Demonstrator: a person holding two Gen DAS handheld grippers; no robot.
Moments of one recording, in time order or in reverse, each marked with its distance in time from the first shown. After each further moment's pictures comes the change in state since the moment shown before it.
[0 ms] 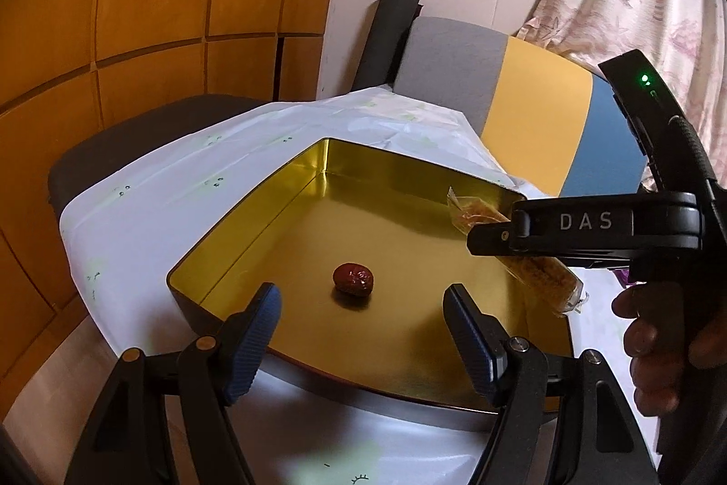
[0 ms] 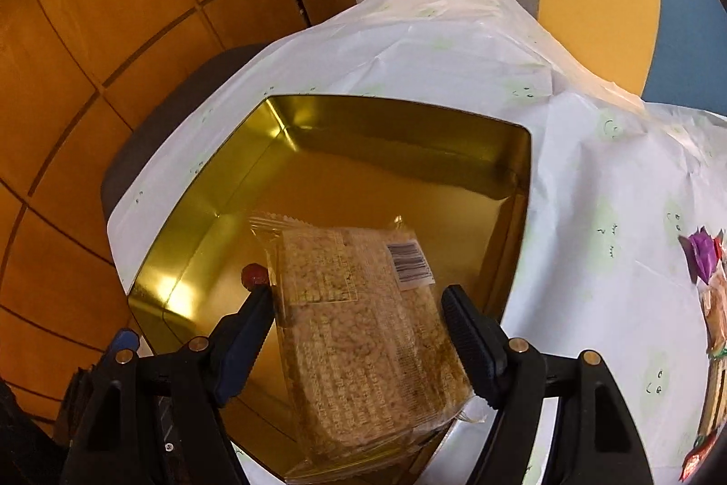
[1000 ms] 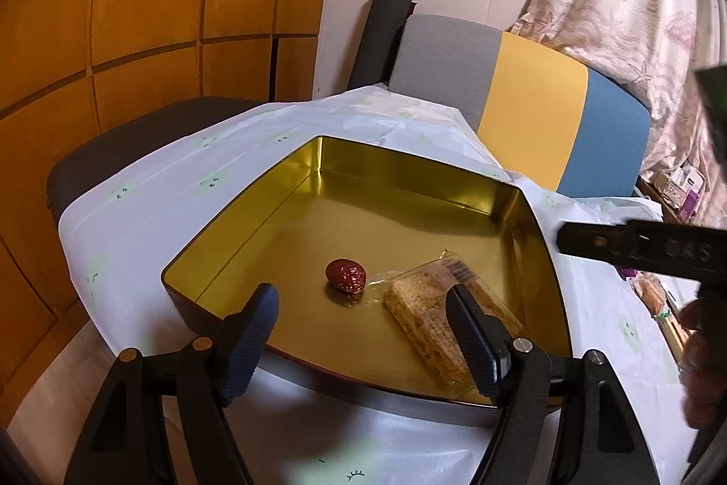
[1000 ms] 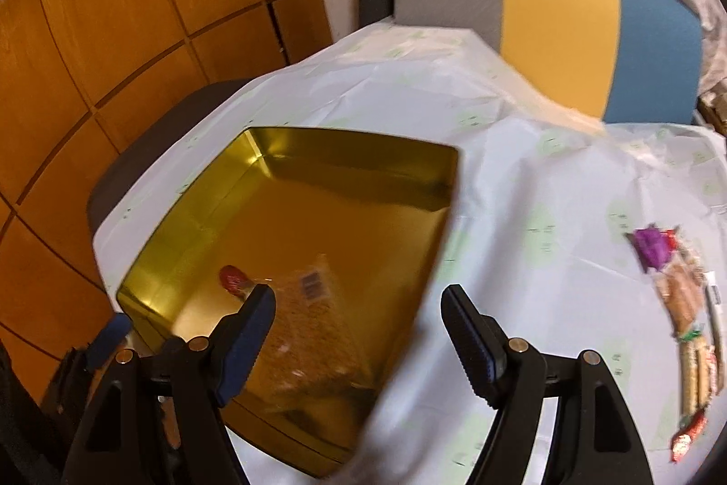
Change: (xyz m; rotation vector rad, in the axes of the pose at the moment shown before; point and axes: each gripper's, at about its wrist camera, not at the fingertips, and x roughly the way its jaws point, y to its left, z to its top) left arm -0.003 -0.006 -0.003 0.029 -0.005 -0.005; right arm -0.053 -0.021 -0.031 0.001 -0.152 -0.102
